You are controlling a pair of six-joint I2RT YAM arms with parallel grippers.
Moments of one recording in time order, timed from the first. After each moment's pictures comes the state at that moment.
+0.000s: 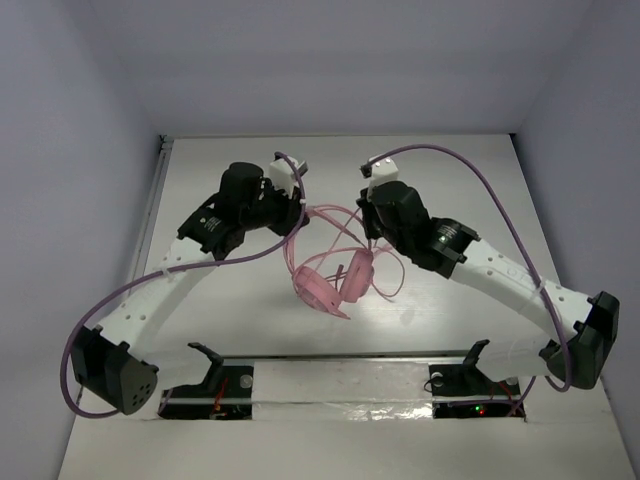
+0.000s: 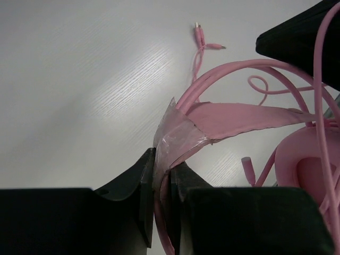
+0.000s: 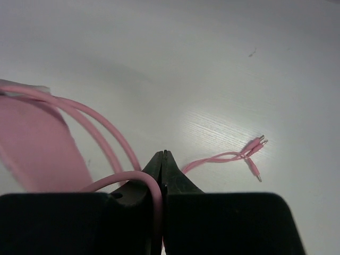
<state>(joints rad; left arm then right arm) -0.53 1.20 1.16 -0.49 0.31 -0.07 0.87 1.31 1.27 -0.45 0.45 0.21</state>
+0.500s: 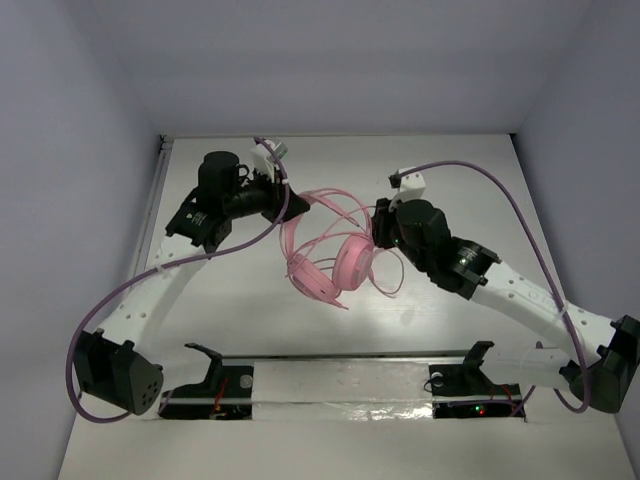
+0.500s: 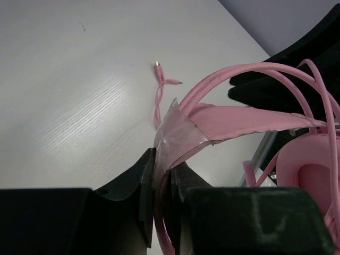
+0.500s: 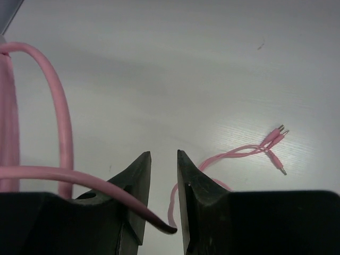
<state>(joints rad) -0.38 1.20 1.15 -0.33 0.61 -0.20 0.85 1.13 1.06 -0.31 0.47 0.34</state>
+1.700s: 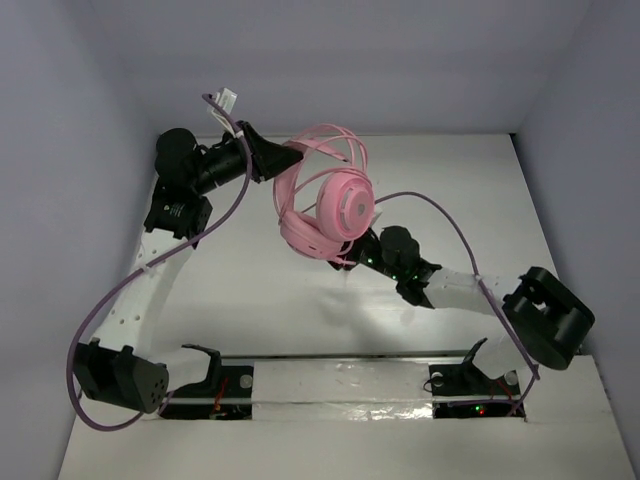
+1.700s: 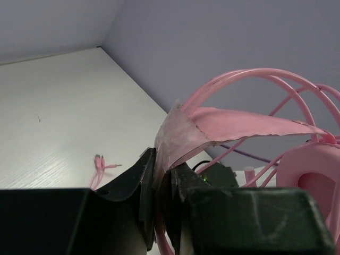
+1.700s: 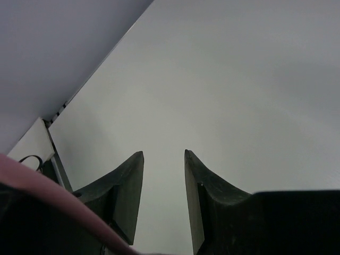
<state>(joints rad) -0.25 1.20 1.26 0.06 0.79 -0.72 0.81 1.42 0.64 0.67 -0.12 0.49</state>
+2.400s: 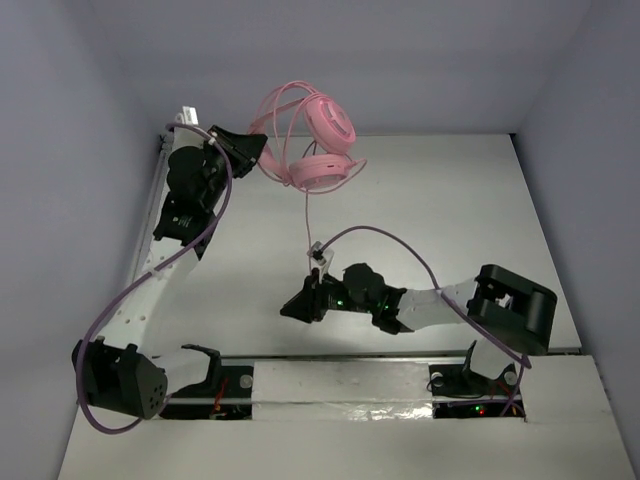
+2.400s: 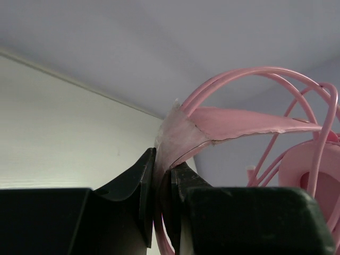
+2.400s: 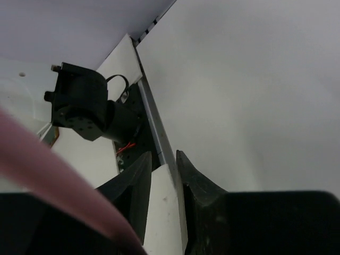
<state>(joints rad) -0.25 1.17 1.12 0.12 0.14 -0.92 1.09 1.62 0.65 0.82 -0.24 0.66</state>
